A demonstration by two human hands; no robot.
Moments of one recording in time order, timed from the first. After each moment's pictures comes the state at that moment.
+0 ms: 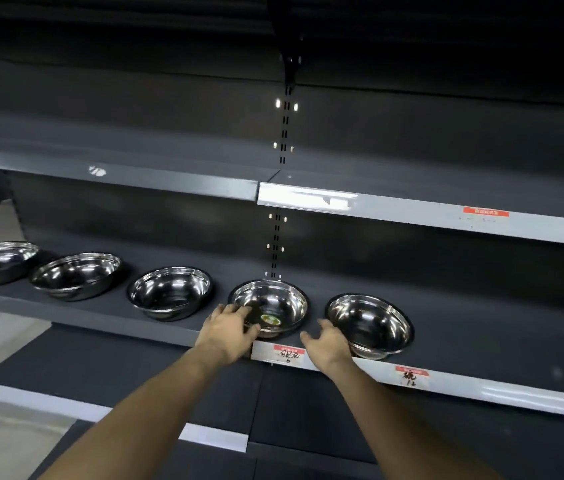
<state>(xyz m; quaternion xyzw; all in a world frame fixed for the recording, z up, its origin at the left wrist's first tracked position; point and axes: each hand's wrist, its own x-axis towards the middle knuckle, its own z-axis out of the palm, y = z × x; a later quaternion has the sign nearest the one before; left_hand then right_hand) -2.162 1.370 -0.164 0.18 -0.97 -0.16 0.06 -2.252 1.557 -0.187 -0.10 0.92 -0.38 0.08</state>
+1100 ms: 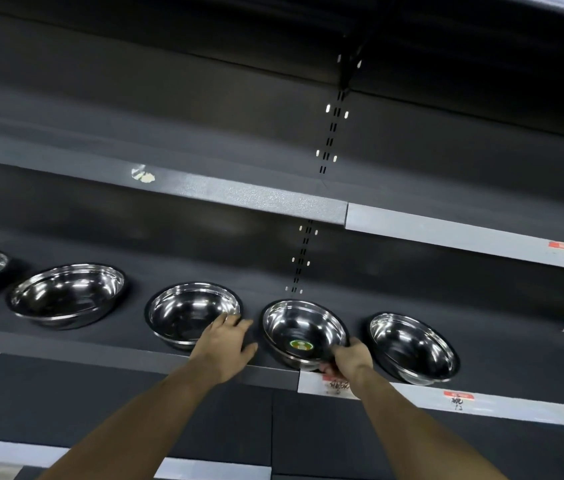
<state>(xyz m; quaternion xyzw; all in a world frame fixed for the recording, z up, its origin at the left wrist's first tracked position) -2.182 1.212 -0.195 0.05 -0.99 -0.13 0.08 -2.279 1.453 -0.203 0.12 0.80 -0.58 0.10</state>
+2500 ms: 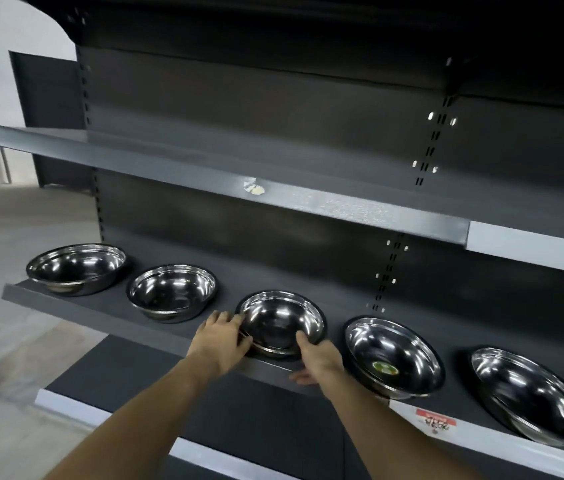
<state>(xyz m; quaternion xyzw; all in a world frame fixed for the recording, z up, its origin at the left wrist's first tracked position) -2.125 1.071 -0.197 0.20 -0.97 -0.13 0.07 -2.236 1.247 -0.217 -0.02 0.83 -0.52 0.21</state>
